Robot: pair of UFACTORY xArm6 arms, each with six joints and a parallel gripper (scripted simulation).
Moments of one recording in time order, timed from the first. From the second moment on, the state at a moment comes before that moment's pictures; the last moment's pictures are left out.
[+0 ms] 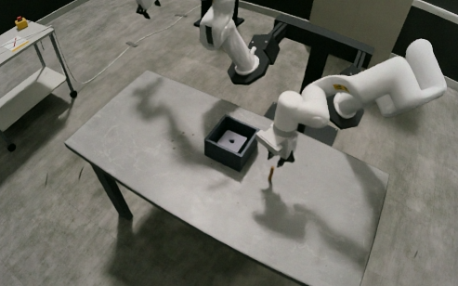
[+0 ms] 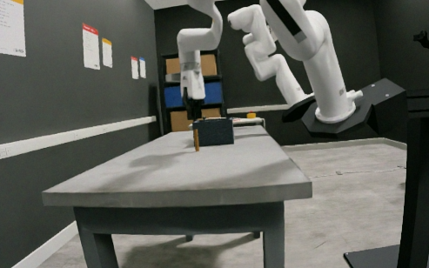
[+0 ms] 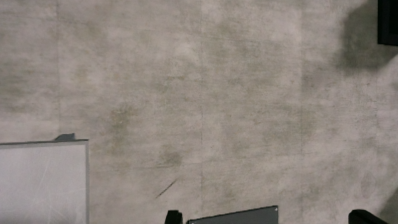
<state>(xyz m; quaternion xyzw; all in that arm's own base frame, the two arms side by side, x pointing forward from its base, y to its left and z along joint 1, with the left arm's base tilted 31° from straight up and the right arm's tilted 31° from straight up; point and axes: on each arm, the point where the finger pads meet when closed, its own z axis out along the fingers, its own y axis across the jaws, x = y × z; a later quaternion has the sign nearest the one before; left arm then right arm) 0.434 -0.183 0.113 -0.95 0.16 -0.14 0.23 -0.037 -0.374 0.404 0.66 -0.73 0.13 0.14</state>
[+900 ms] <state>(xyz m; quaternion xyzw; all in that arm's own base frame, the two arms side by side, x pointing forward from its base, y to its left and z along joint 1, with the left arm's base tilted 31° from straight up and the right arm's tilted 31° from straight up) 0.457 -0.160 0.061 -0.95 0.16 -0.14 0.23 -0.037 -0.374 0.404 0.66 -0.73 0.13 0.14</state>
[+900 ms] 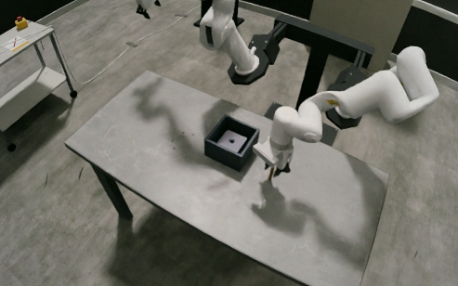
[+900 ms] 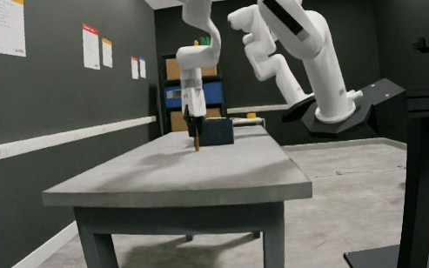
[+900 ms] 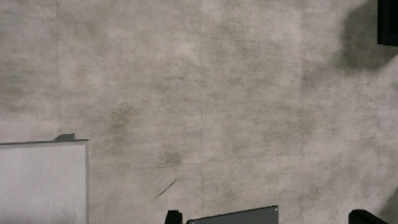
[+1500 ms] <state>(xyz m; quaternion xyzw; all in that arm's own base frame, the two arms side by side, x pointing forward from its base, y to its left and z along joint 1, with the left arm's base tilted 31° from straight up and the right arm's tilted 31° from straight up) 0.456 -0.161 0.062 -0.95 0.16 -0.14 0.23 -0.037 -0.374 0.404 0.66 -0.73 0.13 0.14</state>
